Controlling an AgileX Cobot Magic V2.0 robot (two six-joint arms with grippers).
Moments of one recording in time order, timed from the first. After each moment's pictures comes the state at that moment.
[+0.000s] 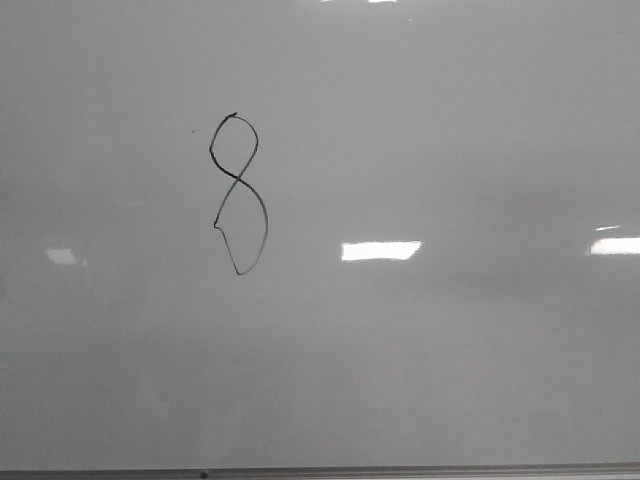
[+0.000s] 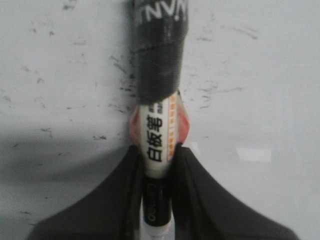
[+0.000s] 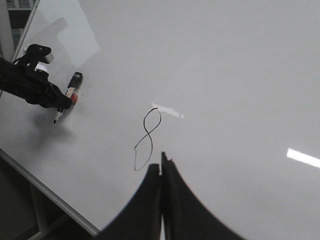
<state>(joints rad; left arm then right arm) 0.02 1.40 -0.60 0.26 -0.08 -0.30 0.25 0.12 -0.38 0.83 0.49 -0.79</state>
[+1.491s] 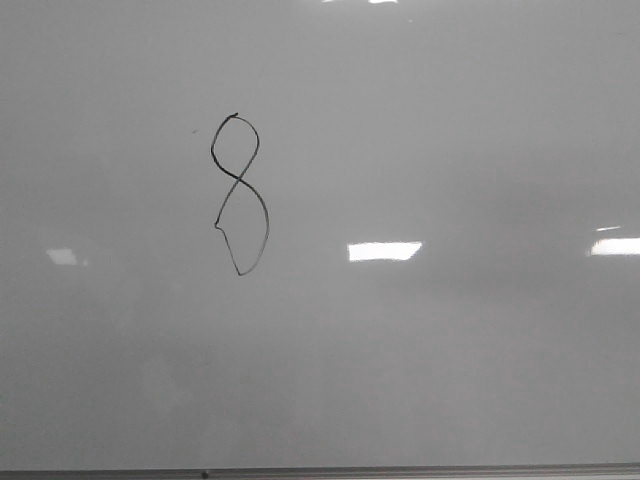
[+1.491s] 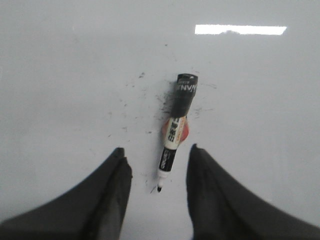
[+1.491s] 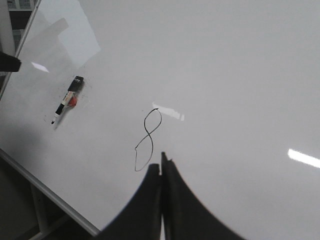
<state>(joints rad) -0.01 0.68 -0.52 0.27 0.37 -0.30 0.25 0.12 -0.38 0.84 0.49 -0.79</state>
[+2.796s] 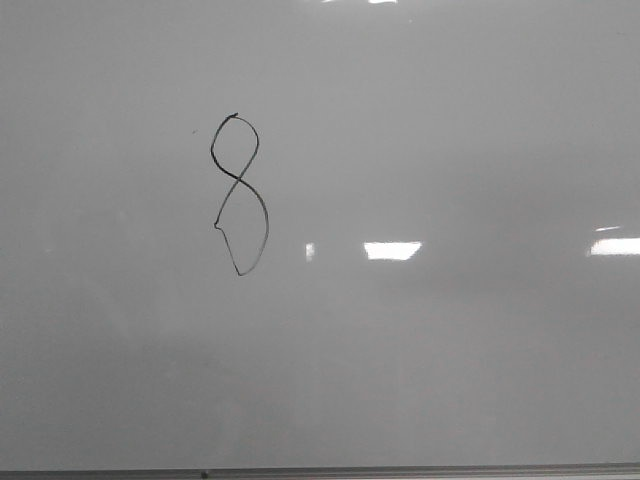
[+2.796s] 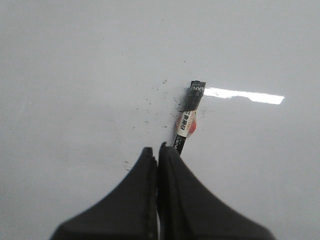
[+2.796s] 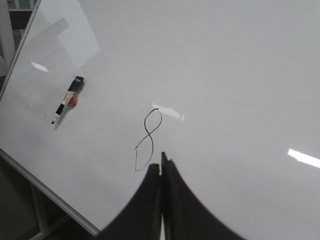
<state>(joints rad) -0.01 0.11 -0.36 0.24 0.55 -0.30 0.25 0.12 -0.38 0.84 0.49 -0.79</state>
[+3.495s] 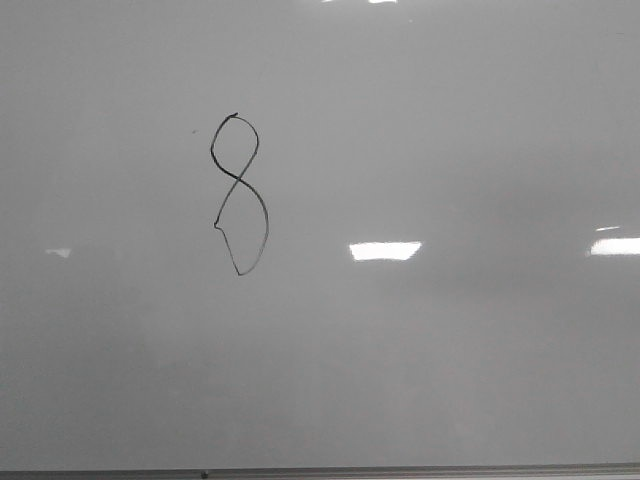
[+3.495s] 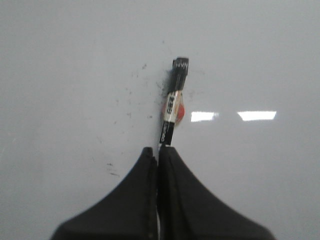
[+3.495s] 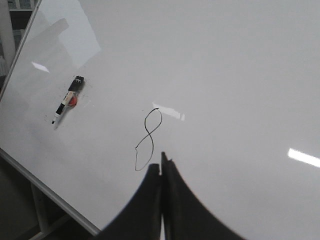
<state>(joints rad) 0.05 -0.01 0.01 0.01 0.14 0.02 0.25 0.12 -0.38 0.84 0.49 -0.79</state>
